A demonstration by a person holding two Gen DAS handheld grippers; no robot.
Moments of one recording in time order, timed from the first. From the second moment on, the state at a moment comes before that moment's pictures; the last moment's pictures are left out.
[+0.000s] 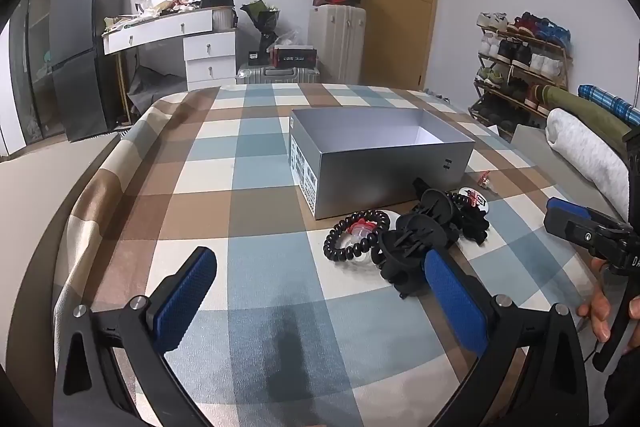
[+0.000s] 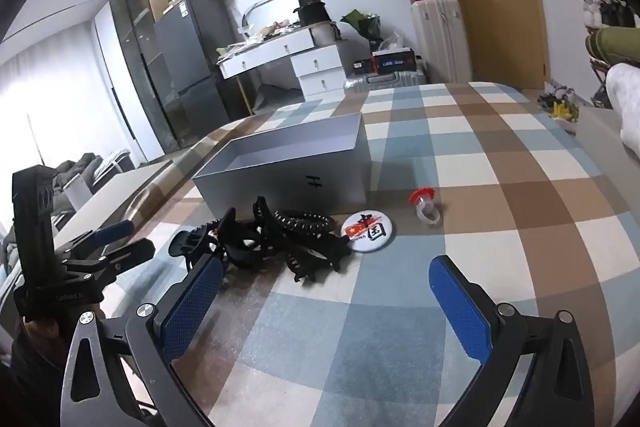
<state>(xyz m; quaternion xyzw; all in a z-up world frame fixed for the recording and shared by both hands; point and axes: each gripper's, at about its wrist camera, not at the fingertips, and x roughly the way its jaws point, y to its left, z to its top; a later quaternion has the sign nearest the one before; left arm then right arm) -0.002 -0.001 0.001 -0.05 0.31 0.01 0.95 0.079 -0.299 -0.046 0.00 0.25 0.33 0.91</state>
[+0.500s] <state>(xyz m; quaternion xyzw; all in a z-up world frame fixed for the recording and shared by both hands) -0.002 -0.002 0.001 -0.04 0.31 0.01 0.95 0.074 -0.285 -0.050 -0.05 0.25 0.30 0.92</state>
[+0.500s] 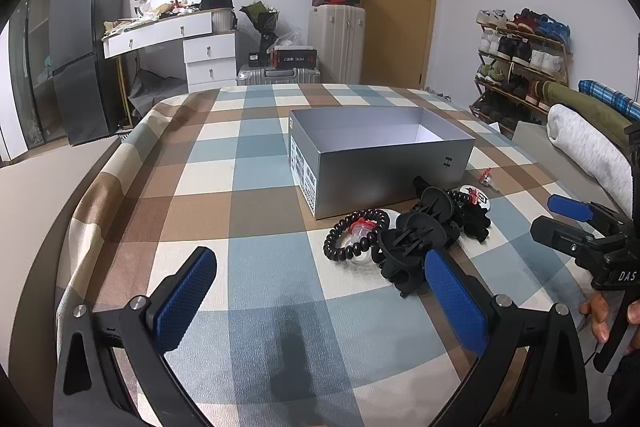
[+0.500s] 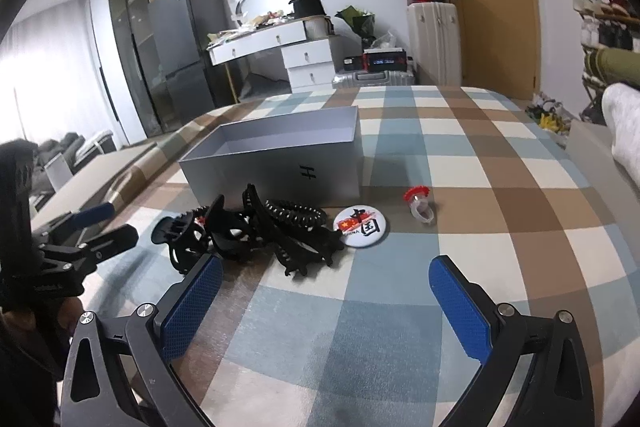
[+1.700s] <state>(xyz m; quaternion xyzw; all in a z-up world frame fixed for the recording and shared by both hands) -0.003 -0.007 0.001 -0.03 0.30 0.01 0.95 0.071 -0.283 -0.051 -0.06 0.26 0.29 0.92</state>
